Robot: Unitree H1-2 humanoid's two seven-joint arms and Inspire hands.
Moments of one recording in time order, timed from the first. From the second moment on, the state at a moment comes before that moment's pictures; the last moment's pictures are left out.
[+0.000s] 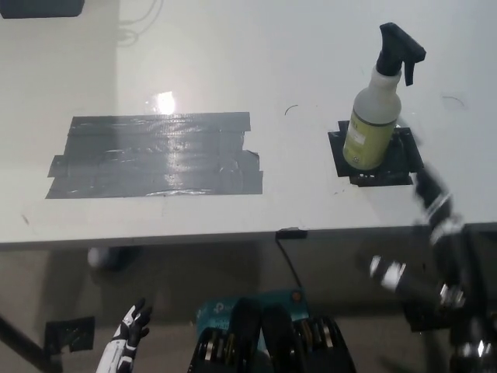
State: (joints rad) left_arm 0.17 0.12 -0.04 0.11 0.11 -0.26 -0.02; right_arm -0.10 -0.06 0.00 -0.25 -0.08 -0.14 0.01
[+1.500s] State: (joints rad) left_arm 0.14 0.13 -0.04 0.11 0.11 -0.26 -0.02; right_arm -0.70 -0.07 -0.09 0.68 -0.08 0.05 -0.11
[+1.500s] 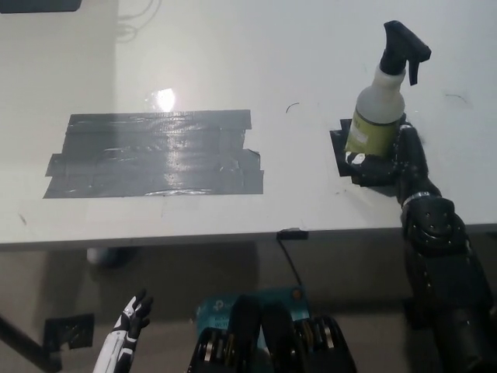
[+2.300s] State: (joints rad) left_arm 0.14 0.13 -0.04 0.11 0.11 -0.26 -0.02; right_arm -0.83 -0.02 -0.11 0.95 -0.09 -0.12 -0.31
